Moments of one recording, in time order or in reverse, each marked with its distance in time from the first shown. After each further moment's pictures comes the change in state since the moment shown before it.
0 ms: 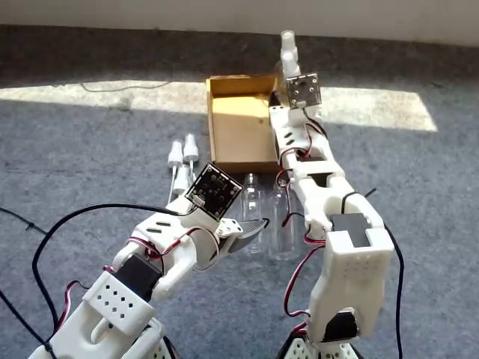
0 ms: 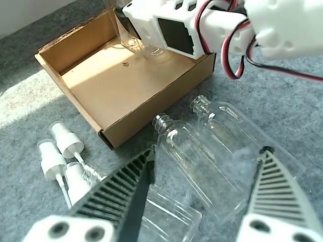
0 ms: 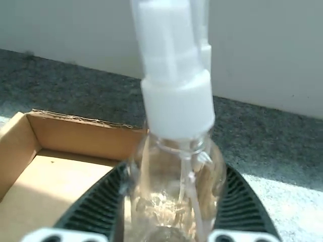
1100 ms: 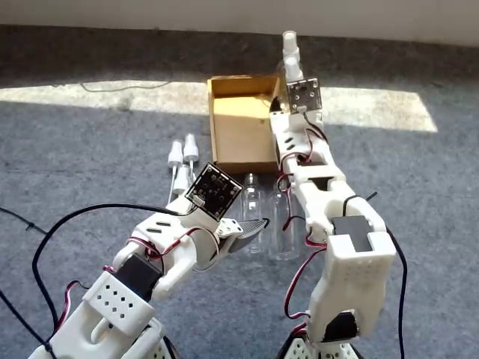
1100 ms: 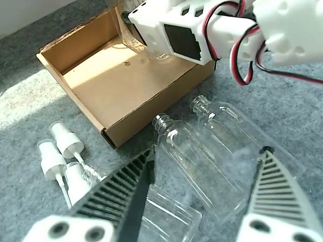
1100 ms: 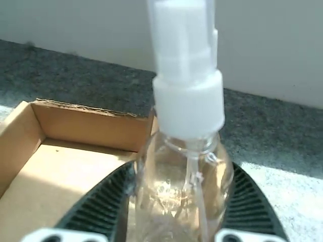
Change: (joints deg) left arm 0.0 0.0 0.0 0.0 0.0; right arm 0.0 -1.9 4.0 -0.4 0.0
